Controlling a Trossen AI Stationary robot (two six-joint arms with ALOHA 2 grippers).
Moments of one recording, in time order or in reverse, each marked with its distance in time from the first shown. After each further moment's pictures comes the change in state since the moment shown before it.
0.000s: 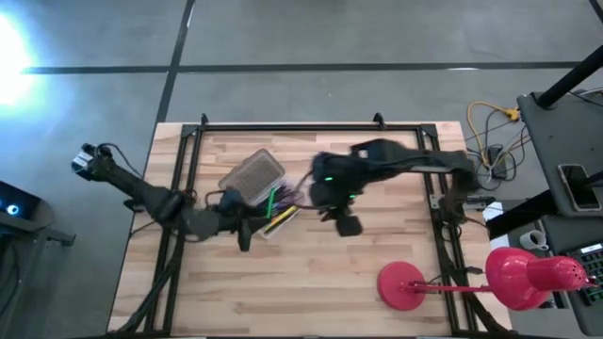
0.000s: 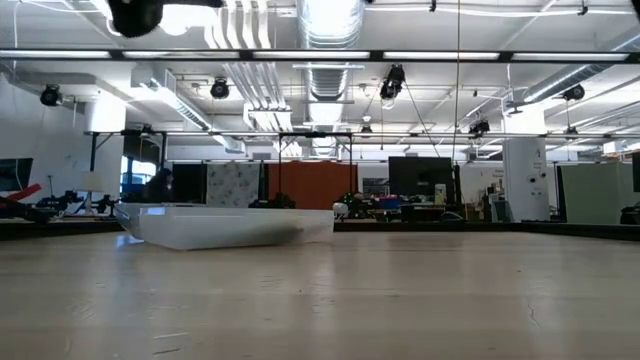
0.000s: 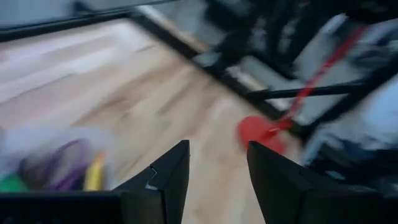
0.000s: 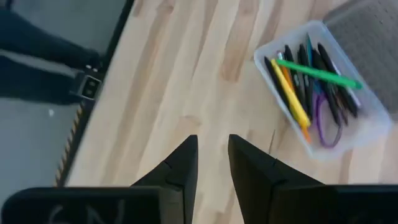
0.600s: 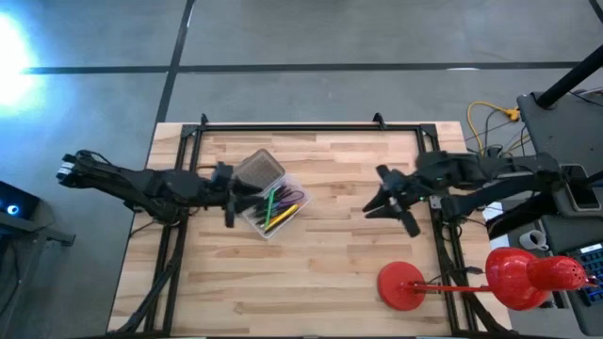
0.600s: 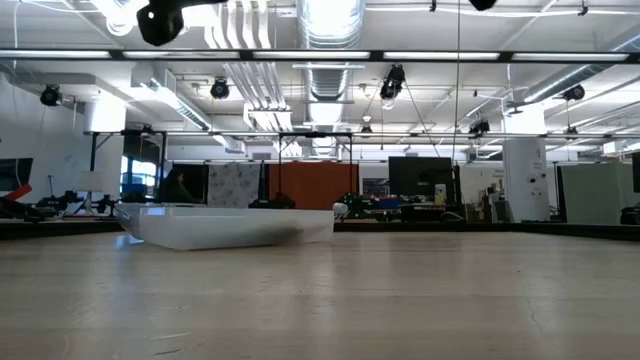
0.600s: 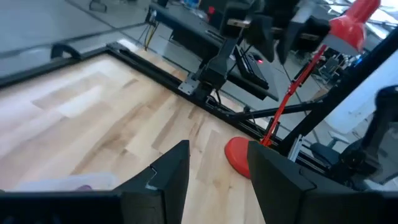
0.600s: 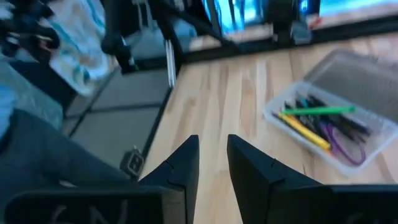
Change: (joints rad) left arm 0.246 -0.233 -0.108 0.112 0.310 0.242; right arm 0.051 -0.897 -1.086 0.845 0.057 0.388
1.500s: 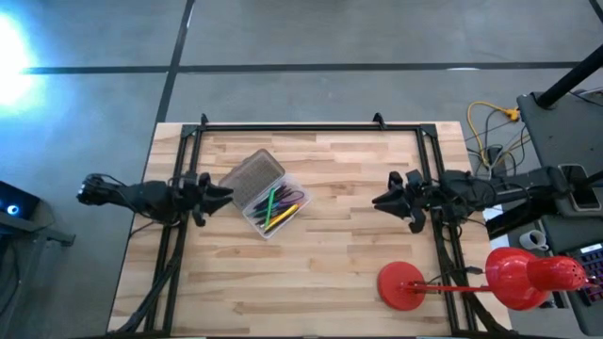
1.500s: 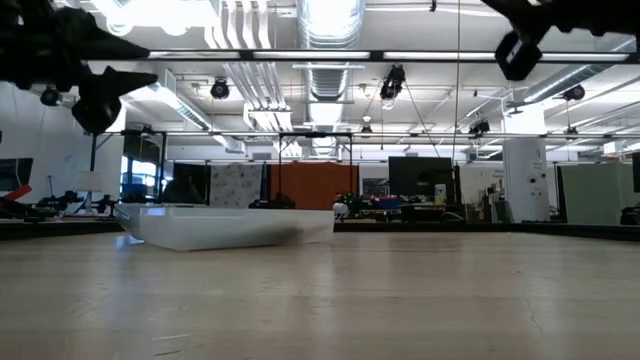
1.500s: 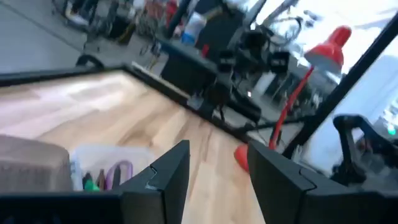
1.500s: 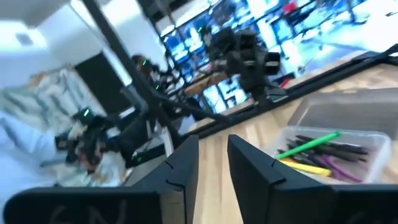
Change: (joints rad) left arm 0.004 -0.829 -0.644 0.042 -0.042 0.057; right arm -0.002 -0.412 -0.695 0.741 0.207 0.259
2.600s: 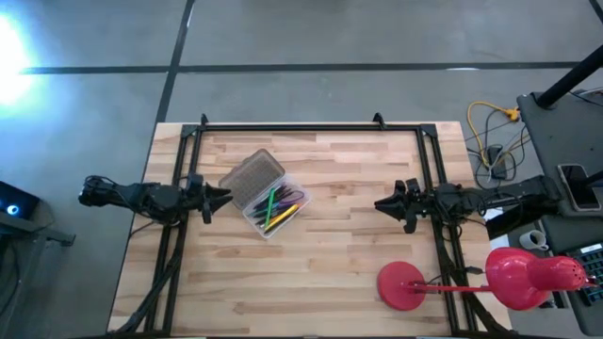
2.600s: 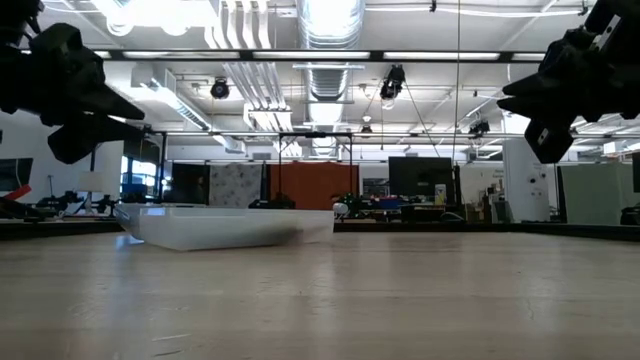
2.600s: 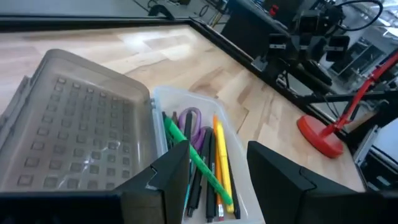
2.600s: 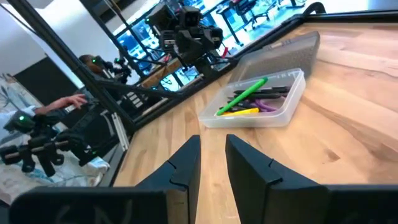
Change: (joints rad) left arm 0.011 0.005 0.021 -0.372 -0.116 -0.166; right arm 0.000 -0.266 -0.326 -0.061 0.155 0.082
